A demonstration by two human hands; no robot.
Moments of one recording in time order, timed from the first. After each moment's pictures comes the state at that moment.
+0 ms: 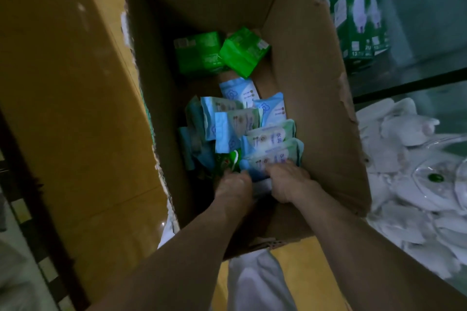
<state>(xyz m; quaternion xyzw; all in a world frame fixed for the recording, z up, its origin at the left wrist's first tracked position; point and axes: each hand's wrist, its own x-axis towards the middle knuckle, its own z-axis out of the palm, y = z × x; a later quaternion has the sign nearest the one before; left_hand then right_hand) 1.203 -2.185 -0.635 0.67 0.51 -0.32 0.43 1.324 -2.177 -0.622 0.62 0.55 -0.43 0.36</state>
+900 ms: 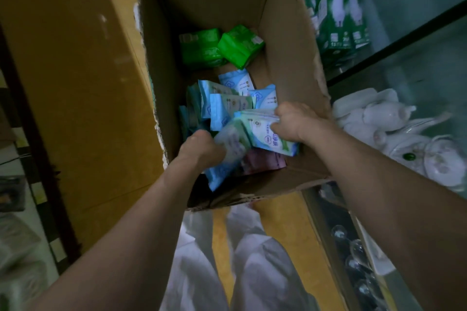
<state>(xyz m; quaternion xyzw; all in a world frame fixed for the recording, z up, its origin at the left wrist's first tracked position) 1.164 -2.160 -0.579 0.48 0.72 -0.15 0.48 1.359 -2.130 -0.579 0.69 0.60 -0.32 0.23</state>
